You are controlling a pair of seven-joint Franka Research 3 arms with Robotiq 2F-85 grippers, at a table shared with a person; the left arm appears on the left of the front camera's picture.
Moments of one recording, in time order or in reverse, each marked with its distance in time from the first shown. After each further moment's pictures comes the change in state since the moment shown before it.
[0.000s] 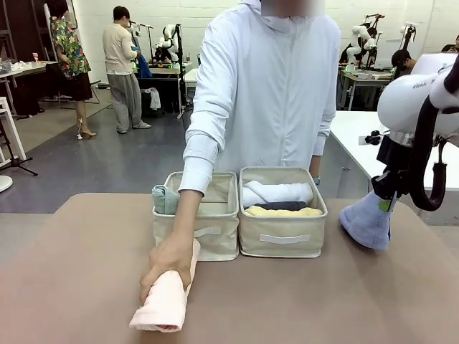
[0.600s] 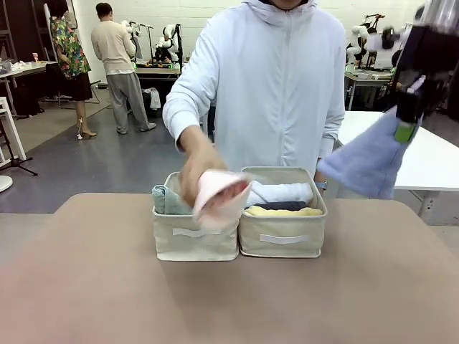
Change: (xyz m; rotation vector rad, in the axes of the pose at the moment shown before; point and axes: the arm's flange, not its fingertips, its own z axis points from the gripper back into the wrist) left arm 0.000 0.000 0.001 0.000 0.000 0.001; right arm -0.073 0.103 0.219 0.041 -0.098 0.282
